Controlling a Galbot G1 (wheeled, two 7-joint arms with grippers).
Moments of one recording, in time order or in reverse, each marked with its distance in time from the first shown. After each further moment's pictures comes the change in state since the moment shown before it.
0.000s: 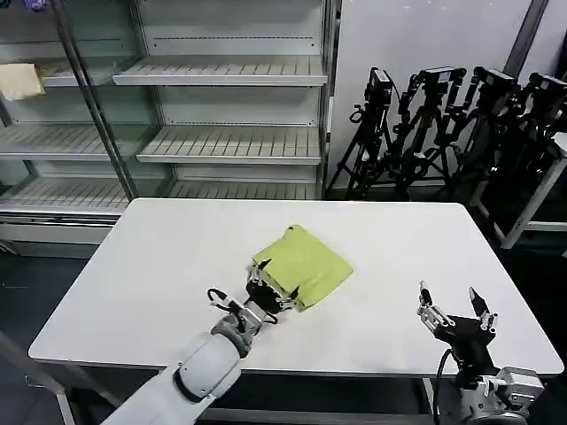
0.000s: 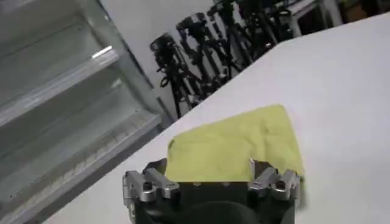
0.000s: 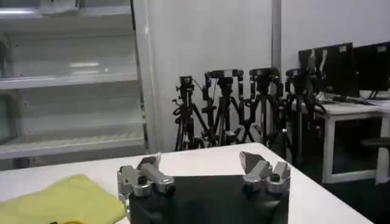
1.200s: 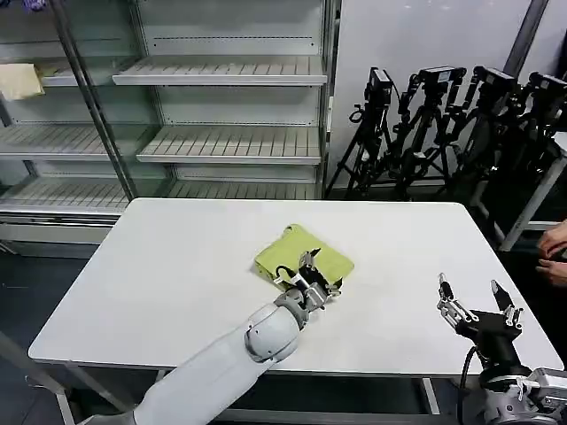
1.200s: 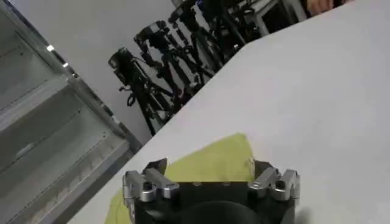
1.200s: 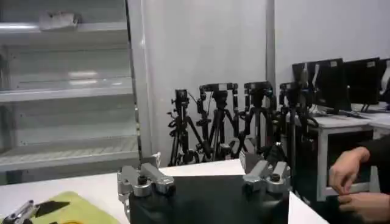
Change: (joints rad) left arm -0.303 -0.209 0.252 0.327 0.018 0.001 -0.010; right arm -0.023 -0.050 0.102 0.053 0.090 -0.006 0.004
